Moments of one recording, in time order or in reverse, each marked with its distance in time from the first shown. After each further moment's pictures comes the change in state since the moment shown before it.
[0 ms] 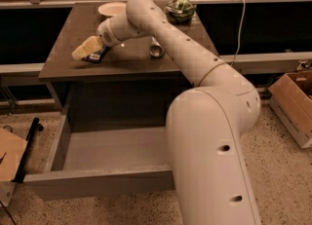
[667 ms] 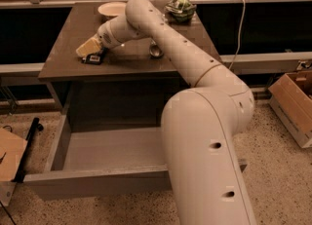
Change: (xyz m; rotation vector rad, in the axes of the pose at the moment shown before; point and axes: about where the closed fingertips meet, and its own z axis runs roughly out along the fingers) arm 0.010 -0.001 0.014 -0.024 0.021 0.046
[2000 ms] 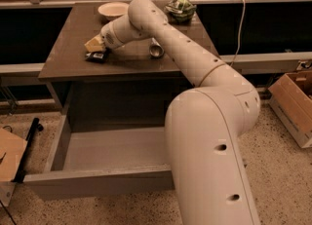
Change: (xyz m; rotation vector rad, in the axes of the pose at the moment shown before) arm 0.007 -0.005 -0.006 0.024 0.009 0.031
